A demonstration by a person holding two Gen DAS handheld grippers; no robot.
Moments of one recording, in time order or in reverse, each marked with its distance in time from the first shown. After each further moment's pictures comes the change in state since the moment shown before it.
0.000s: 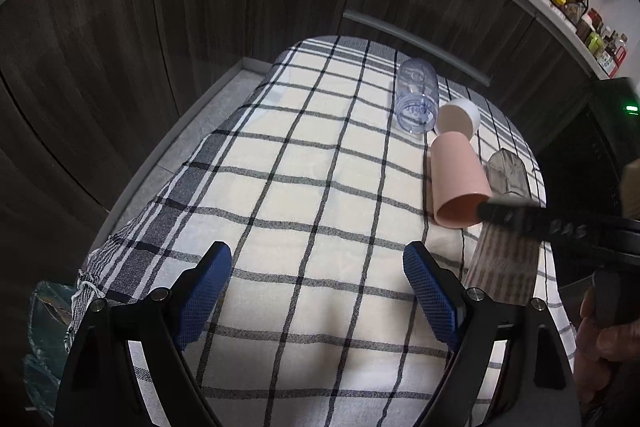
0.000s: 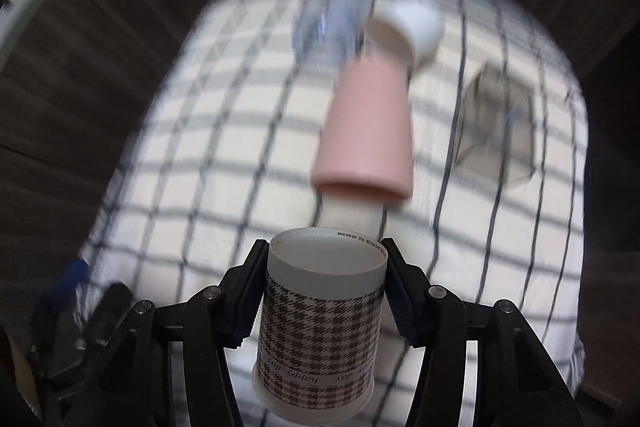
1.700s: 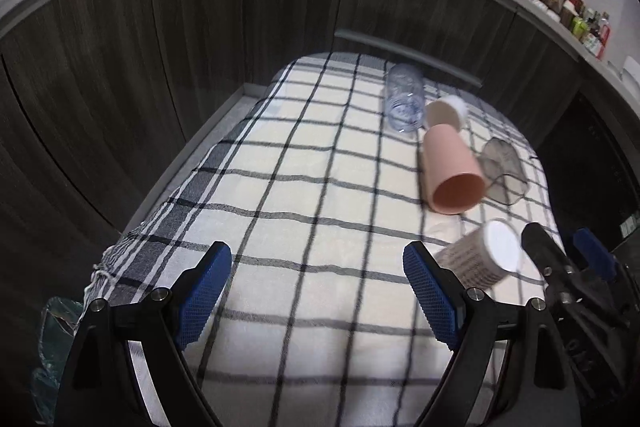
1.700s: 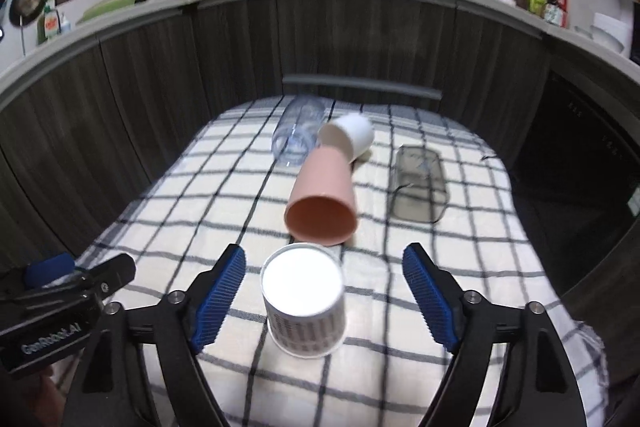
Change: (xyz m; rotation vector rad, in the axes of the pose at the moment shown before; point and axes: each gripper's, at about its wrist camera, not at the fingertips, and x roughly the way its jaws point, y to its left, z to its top) left arm -0.028 -0.015 -0.033 0.075 -0.100 0.027; right arm -0.038 0.026 -0.095 0.016 -0.571 -0.187
